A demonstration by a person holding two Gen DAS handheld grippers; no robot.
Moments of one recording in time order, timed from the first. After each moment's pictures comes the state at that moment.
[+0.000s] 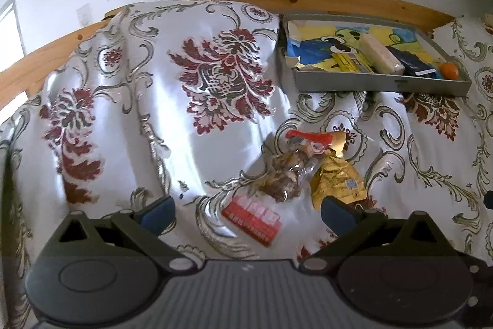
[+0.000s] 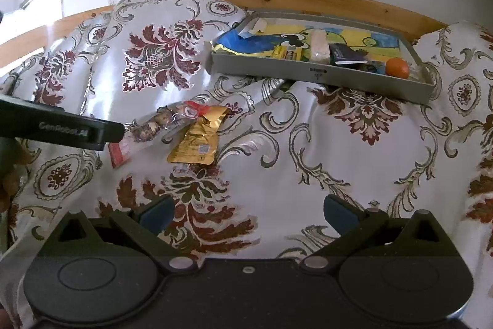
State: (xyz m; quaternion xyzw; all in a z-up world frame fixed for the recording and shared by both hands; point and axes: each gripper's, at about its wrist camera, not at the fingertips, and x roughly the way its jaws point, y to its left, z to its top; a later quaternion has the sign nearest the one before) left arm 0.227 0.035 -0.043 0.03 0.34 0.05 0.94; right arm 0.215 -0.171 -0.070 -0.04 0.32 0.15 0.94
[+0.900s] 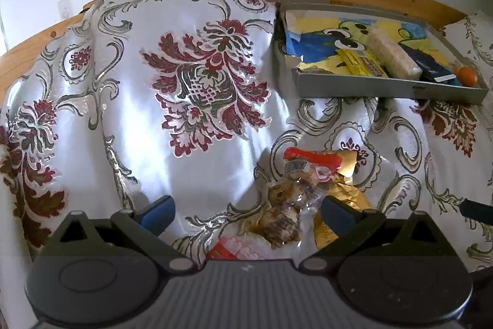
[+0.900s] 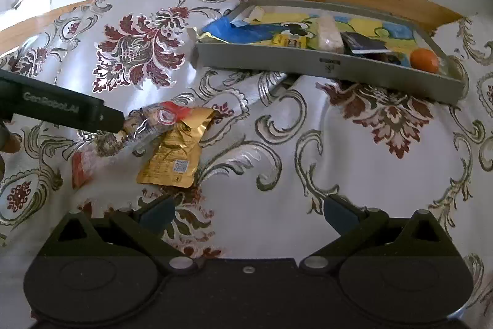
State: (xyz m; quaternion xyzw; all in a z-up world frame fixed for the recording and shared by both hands) left arm 0.286 0.037 -0.053 0.03 0.36 0.04 0.93; right arm 0.276 -0.156 -0.102 -0.04 0.32 0.14 0.94
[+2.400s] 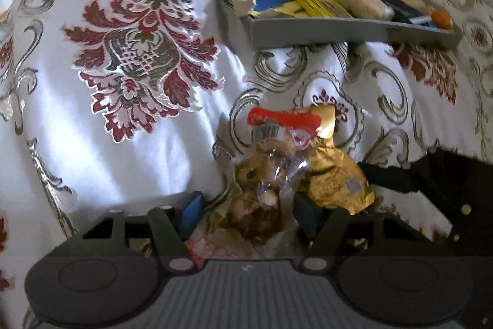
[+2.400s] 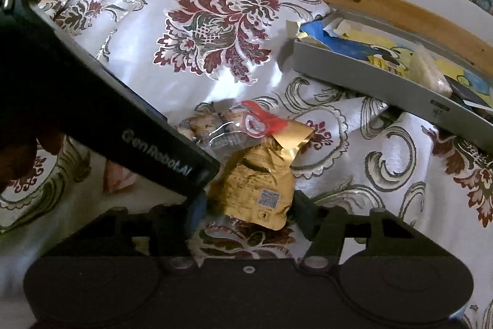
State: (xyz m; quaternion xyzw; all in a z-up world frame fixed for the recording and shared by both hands) left arm 0.318 0.034 -0.083 0.07 0.43 -0.07 0.90; right arm 0.300 -0.084 -0.126 -0.13 0.29 0.23 0.92
